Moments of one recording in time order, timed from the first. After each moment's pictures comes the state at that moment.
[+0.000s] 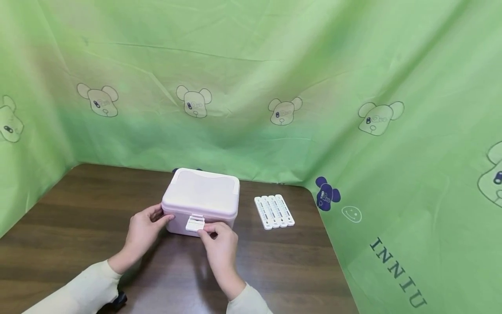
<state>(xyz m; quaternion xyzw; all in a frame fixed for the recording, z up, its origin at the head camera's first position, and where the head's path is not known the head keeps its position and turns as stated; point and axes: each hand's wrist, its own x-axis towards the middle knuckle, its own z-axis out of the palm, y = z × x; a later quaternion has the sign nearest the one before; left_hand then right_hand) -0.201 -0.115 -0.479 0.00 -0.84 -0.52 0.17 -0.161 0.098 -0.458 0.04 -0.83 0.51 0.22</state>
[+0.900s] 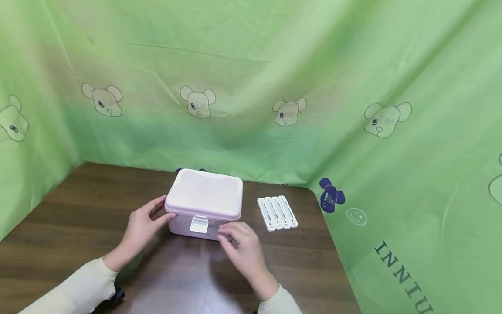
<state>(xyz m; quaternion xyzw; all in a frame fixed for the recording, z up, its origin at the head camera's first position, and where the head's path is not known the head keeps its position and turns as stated) -0.205 -0.132 -0.471 -0.07 -0.84 -0.51 0.18 -0.174 0.169 -0.460 0.32 -0.81 0.39 0.29</state>
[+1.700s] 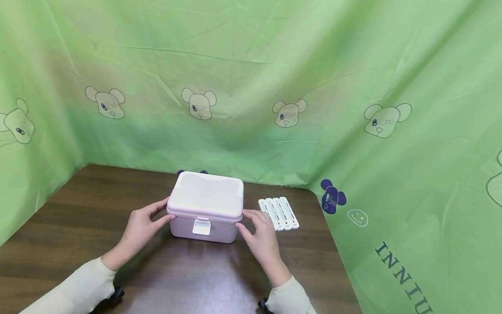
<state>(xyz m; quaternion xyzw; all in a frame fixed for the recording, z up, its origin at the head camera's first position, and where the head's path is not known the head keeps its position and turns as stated) -0.203 -0.137 -0.468 -0.12 -0.83 -0.50 0.20 -0.202 0.208 -0.458 0.21 -0.87 0.35 0.29</state>
